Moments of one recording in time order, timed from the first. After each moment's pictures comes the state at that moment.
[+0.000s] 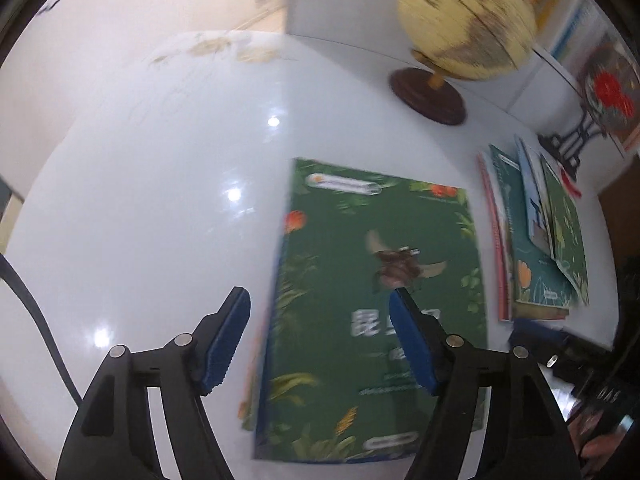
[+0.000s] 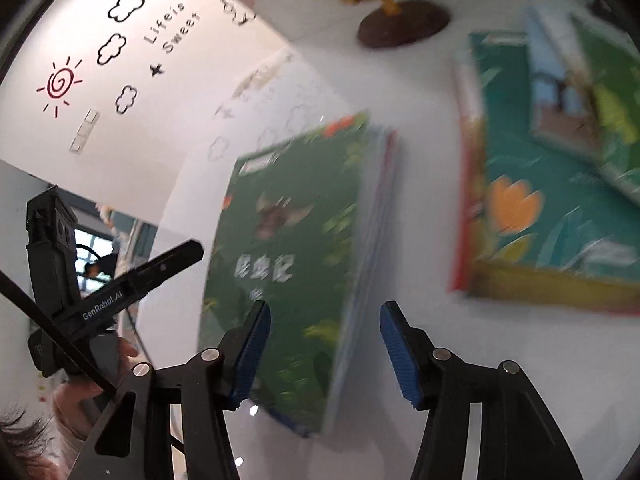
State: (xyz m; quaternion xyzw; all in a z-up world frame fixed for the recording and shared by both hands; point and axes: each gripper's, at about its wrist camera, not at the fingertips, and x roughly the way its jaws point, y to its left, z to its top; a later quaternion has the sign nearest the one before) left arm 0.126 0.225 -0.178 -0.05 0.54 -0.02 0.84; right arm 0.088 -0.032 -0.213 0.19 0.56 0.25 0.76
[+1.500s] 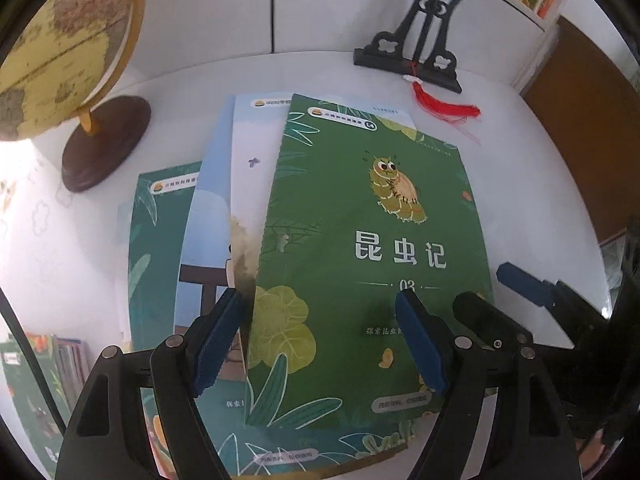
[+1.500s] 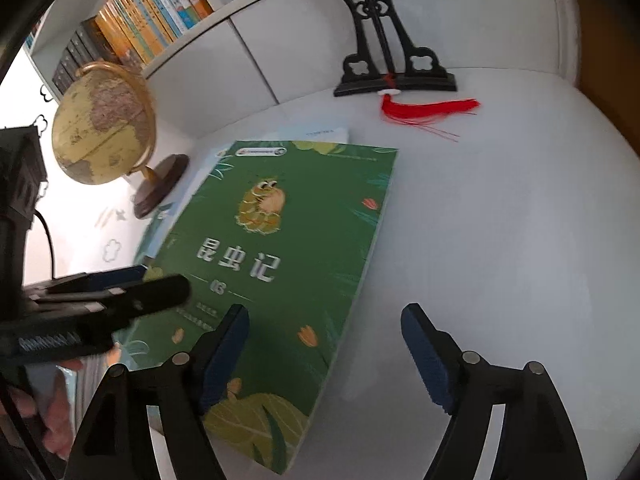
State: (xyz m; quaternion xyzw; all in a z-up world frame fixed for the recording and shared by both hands) left arm 0.209 -0.114 -0.206 0.09 0.55 -0.18 0.81; right arm 0.129 -0.311 -0.230 0.16 0.46 0.06 0.87
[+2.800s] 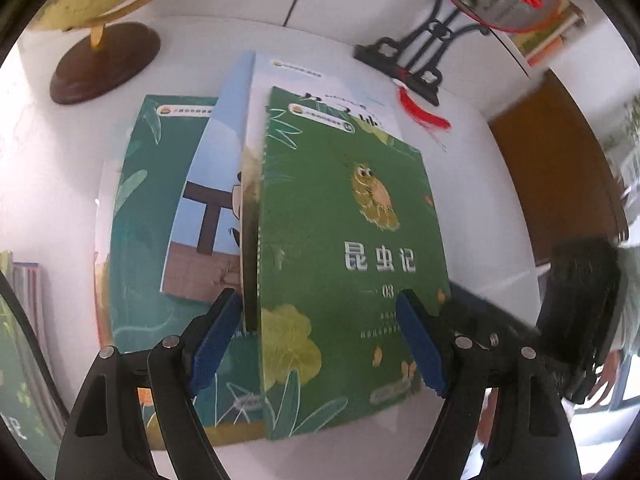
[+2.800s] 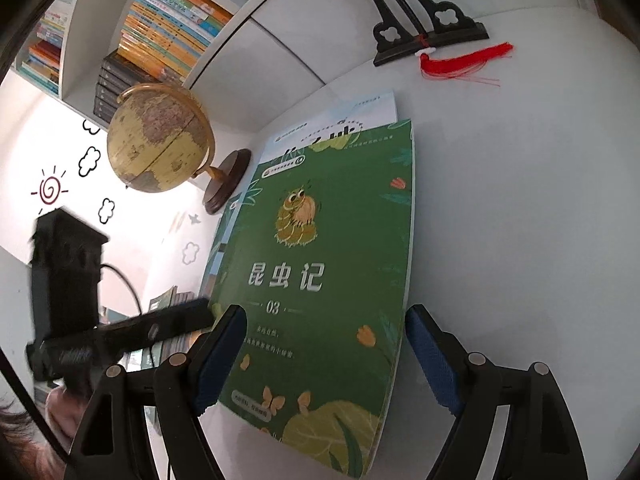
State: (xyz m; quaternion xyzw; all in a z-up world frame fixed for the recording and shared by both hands) left arm 0.196 -0.067 -0.203 -0.07 0.58 -0.24 0.78; right arm 0.114 -0.321 -0.239 0.28 0.47 0.18 0.82
